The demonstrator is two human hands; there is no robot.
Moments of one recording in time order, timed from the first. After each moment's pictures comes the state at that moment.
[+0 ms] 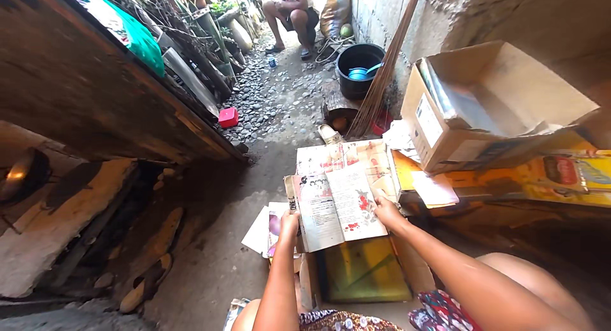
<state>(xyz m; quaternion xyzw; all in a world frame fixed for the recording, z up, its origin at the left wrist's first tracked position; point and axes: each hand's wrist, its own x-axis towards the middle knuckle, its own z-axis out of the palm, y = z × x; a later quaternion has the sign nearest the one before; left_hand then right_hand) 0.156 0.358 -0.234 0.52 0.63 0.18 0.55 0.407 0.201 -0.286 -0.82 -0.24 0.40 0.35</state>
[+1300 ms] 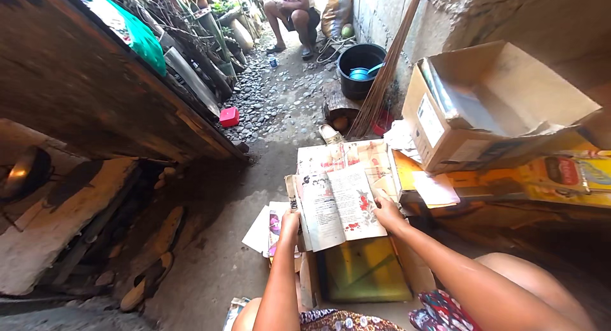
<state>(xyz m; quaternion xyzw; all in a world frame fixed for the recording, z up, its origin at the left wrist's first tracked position) 0.158 0.357 -0.230 0.51 0.64 0.17 0.55 0.402 0.200 -0.274 -0.85 -0.27 0.36 0.28</state>
